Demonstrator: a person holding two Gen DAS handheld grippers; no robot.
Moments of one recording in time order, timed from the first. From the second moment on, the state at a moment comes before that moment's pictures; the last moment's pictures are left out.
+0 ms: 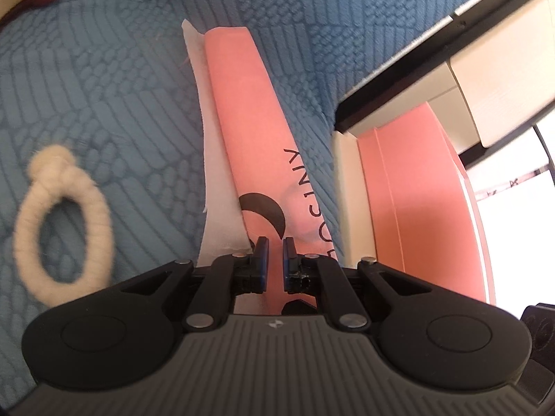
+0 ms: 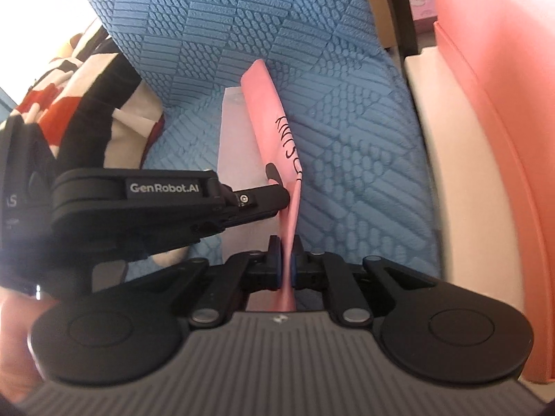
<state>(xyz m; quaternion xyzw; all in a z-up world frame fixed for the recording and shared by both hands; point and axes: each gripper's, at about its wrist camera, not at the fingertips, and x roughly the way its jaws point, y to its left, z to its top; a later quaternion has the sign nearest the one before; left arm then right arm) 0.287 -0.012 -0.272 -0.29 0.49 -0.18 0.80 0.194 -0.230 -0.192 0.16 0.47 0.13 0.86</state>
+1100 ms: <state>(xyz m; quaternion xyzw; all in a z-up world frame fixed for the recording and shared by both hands) 0.276 -0.011 -0.253 -0.35 0.46 -0.23 0.78 0.180 -0.193 -0.200 -0.13 0.44 0.09 0.89</state>
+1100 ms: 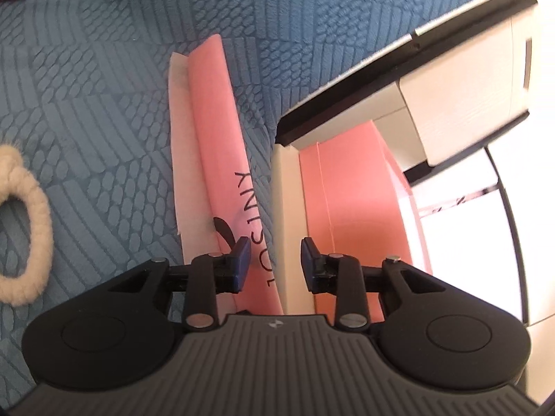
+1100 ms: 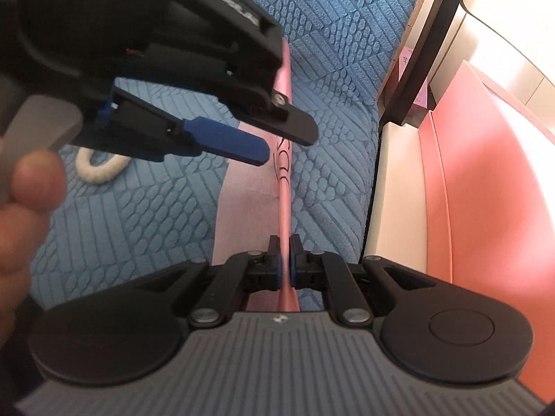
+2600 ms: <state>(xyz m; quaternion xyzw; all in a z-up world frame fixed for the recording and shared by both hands) 0.298 -0.002 -0.252 -0.27 0.46 -0.19 0.83 0.194 -0.218 -0.201 0.12 0.49 0.19 0.84</state>
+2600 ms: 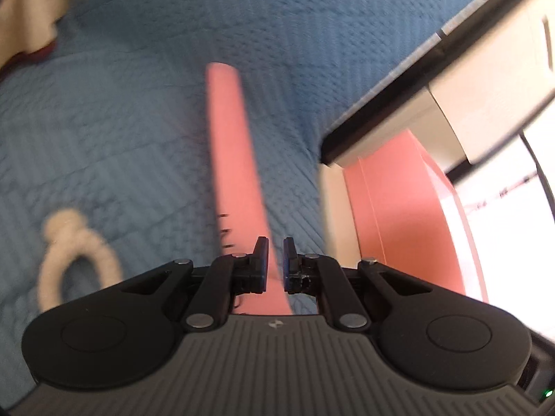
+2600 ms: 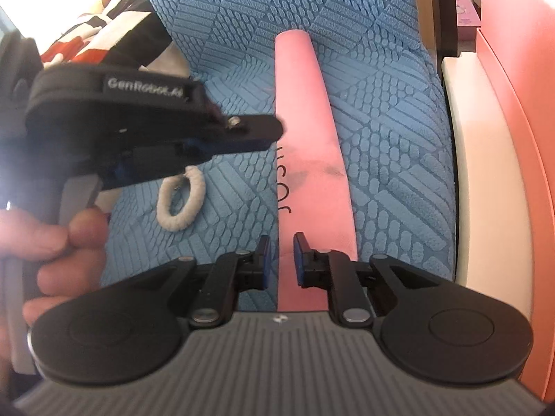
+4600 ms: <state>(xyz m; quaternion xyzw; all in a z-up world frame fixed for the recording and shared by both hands) 0.300 -0.033 -0.275 -0.21 0.50 -0.23 0.81 0.107 -0.311 -0.169 0.40 0.49 0.12 0.77</state>
